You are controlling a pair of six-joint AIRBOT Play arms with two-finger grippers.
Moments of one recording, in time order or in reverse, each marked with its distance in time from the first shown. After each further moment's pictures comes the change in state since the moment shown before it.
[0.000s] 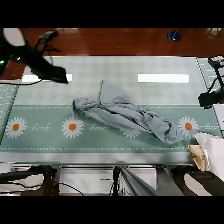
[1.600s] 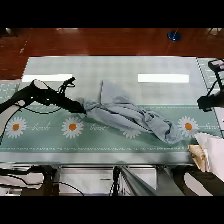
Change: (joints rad) left arm 0.058 -0.124 -0.569 -0.531 0.306 0.547; right arm -0.101 -0.008 -0.052 0.113 0.013 -0.029
